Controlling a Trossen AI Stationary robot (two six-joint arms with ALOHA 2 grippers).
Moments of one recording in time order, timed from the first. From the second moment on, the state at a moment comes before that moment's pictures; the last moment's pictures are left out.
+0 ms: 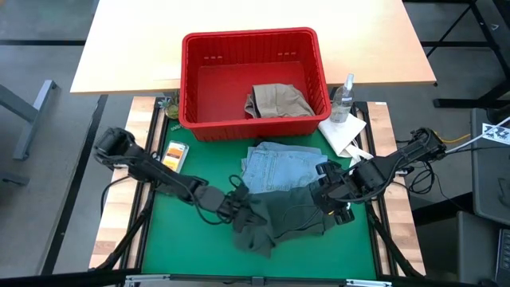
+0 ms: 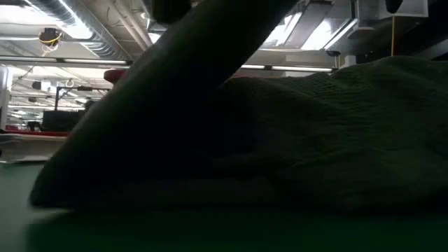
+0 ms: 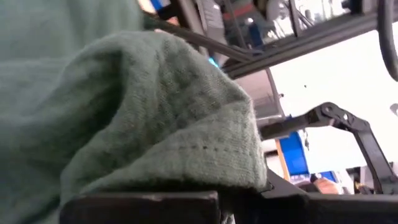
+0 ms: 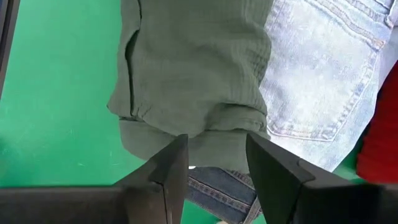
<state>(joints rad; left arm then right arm) -0.42 1.65 0.97 0.49 -0.17 -1.23 0.51 1.47 1.53 -1.42 0.12 0.15</state>
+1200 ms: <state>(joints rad) -0.26 2.06 1.32 0.49 -0.13 -1.01 0.51 1.47 1.53 -1.40 0.12 0.15</state>
